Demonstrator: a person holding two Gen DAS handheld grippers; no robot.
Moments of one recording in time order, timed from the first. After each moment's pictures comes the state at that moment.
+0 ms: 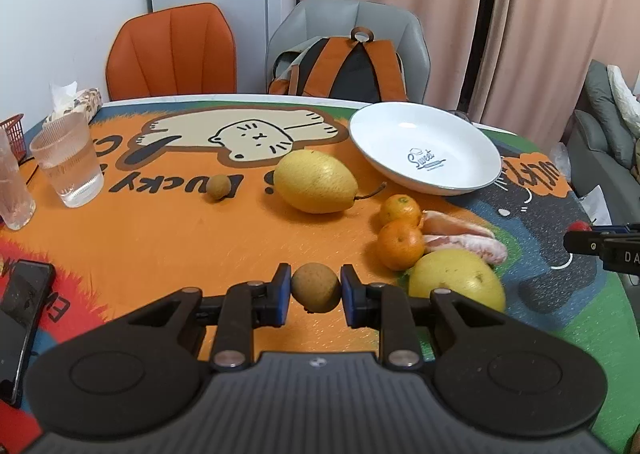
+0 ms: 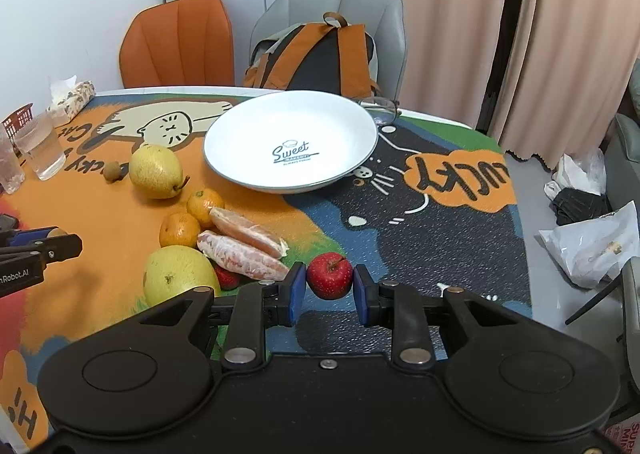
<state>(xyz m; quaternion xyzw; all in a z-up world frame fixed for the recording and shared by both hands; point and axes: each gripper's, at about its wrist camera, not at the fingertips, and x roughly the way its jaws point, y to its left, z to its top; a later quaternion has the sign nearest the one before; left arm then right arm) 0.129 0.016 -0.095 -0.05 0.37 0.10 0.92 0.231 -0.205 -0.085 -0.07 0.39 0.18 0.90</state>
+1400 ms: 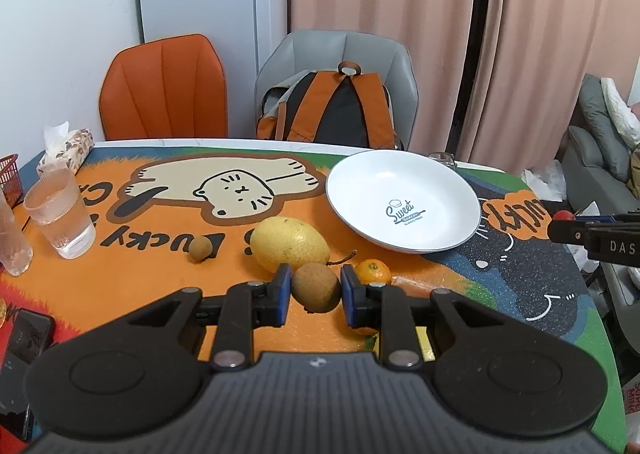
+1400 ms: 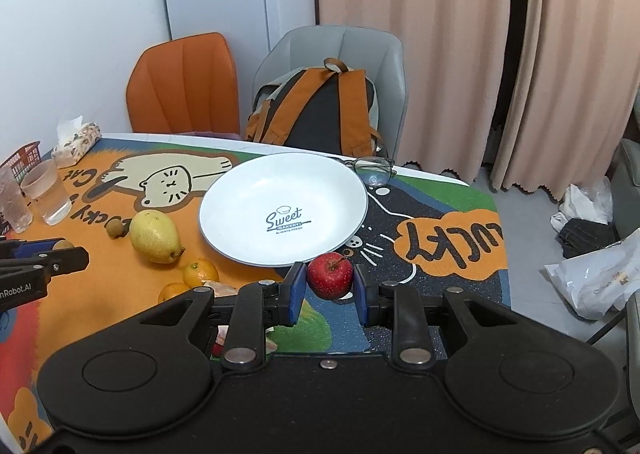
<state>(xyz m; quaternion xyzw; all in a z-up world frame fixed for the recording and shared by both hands) 0.156 -0.001 -0.054 -0.04 0.34 0.09 0.94 0.263 -0.217 -0.050 -0.05 0.35 0.20 0.91</state>
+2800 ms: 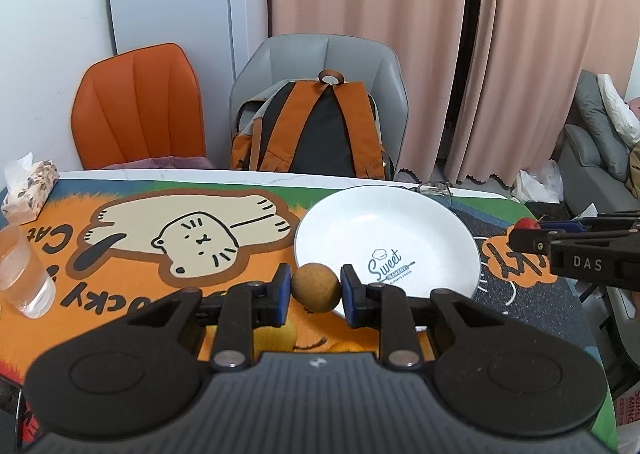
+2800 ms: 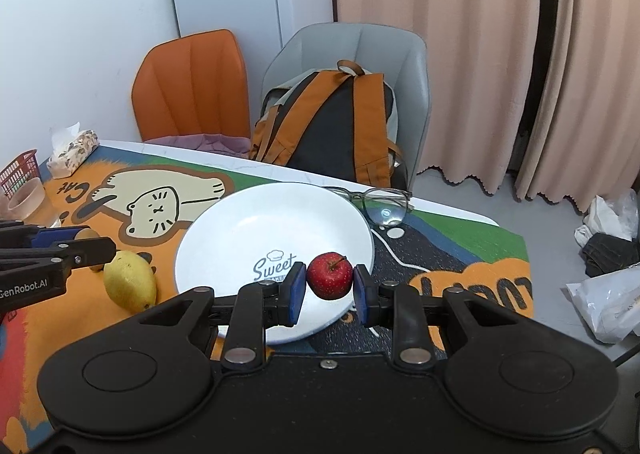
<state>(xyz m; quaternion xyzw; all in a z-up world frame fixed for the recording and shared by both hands) 0.248 -0.013 -0.047 -0.03 0.34 0.08 0.94 0.353 -0.198 -0.055 -0.06 0.36 0.24 0.90</state>
